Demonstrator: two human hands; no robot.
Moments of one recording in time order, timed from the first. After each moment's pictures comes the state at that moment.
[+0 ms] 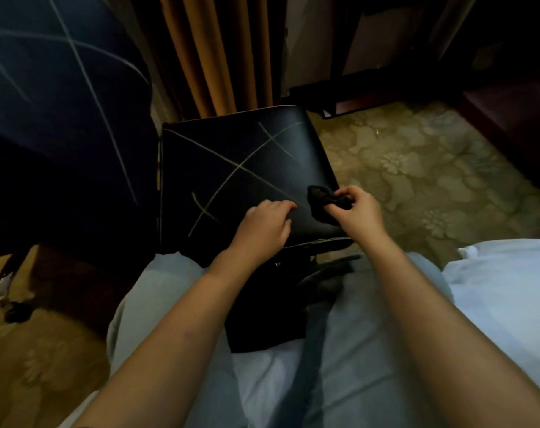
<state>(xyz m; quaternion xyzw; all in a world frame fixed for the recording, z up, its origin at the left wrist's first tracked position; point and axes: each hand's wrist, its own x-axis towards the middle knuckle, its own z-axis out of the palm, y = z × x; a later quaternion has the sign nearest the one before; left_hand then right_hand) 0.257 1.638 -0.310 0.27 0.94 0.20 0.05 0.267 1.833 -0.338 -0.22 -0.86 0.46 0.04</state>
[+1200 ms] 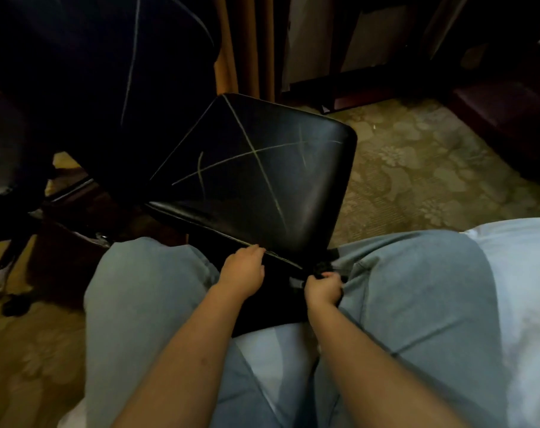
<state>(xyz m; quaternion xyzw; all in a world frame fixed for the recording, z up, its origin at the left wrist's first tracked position) 0.324 1.543 -0.399 0.19 0.94 0.10 0.25 0.383 1.689 -0.447 -0.55 -0.69 0.48 -0.02</state>
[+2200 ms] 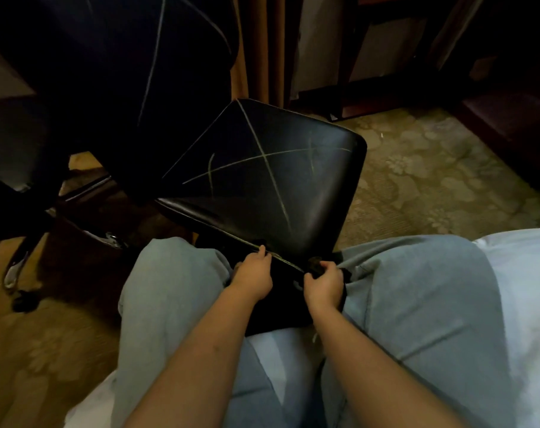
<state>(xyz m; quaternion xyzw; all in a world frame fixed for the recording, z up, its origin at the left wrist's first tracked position) 0.322 1.550 -0.419 0.17 0.94 0.05 0.30 0.383 1.679 -0.426 -0.43 -0.79 0.43 0.00</state>
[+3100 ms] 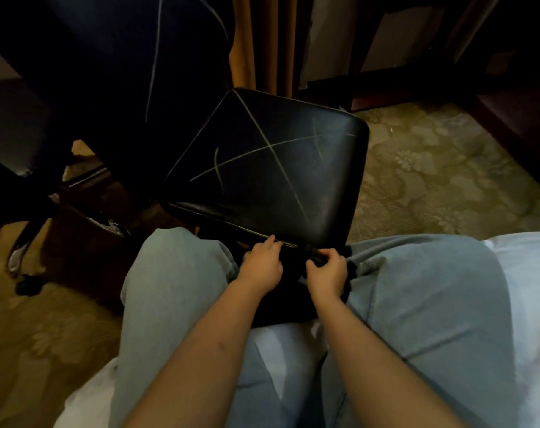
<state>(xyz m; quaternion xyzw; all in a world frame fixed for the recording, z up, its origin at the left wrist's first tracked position) 0.326 1.559 -0.417 0.15 0.95 0.14 0.24 0.371 1.683 -0.432 -0.38 -0.81 0.44 0.05</state>
